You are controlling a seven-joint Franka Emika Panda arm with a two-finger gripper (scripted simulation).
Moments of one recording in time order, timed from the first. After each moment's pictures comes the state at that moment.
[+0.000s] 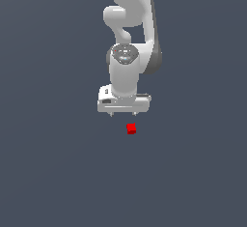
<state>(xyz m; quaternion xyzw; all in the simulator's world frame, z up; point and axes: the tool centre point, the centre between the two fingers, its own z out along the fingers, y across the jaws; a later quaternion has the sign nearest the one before) 0.001 -0.002 0.152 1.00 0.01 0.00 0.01</state>
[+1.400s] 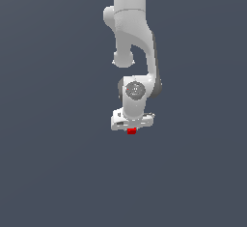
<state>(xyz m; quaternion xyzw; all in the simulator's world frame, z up) 0.004 0.040 0.020 1.00 0.06 0.00 0.00</state>
